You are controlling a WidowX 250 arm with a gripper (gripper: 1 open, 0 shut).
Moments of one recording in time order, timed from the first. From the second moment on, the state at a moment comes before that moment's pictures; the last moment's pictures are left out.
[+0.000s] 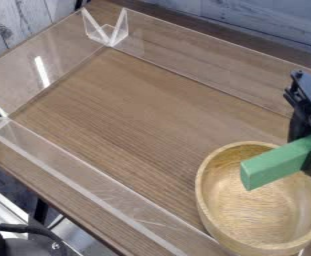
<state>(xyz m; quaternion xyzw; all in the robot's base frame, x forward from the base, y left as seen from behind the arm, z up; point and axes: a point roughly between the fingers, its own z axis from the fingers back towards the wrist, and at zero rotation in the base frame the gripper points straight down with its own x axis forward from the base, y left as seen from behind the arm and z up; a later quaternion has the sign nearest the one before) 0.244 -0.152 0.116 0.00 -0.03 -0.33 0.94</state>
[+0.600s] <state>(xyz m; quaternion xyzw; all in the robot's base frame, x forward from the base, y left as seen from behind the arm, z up) 0.244 -0.153 0.116 -0.01 -0.03 -0.33 0.94</state>
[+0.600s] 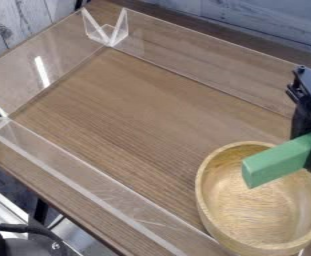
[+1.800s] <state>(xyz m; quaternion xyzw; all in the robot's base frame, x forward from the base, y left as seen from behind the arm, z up) 0.242 0.043 0.126 0.00 -0.04 -0.10 0.99</state>
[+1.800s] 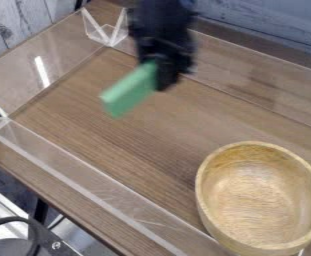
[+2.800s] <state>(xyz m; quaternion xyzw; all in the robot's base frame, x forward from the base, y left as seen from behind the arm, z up) 0.252 -0.009 0.064 -0.02 -0.01 -0.16 0.99</state>
